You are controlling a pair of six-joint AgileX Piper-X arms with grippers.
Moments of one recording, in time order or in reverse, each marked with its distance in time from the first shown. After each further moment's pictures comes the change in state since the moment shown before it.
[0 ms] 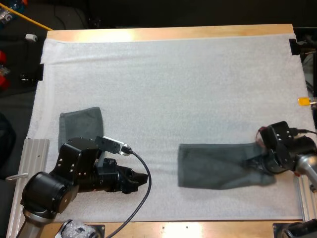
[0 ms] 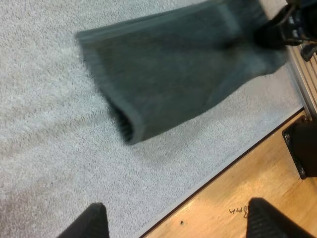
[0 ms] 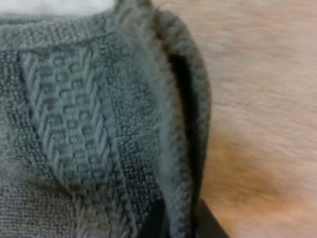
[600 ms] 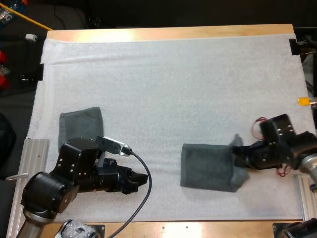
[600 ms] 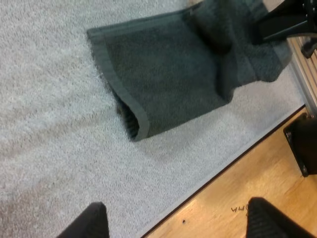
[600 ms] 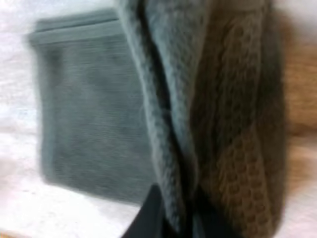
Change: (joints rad) left arm 0.000 0.000 0.000 0.000 0.000 0.015; right arm 0.086 -0.028 -0.093 -0.038 -0.515 0.298
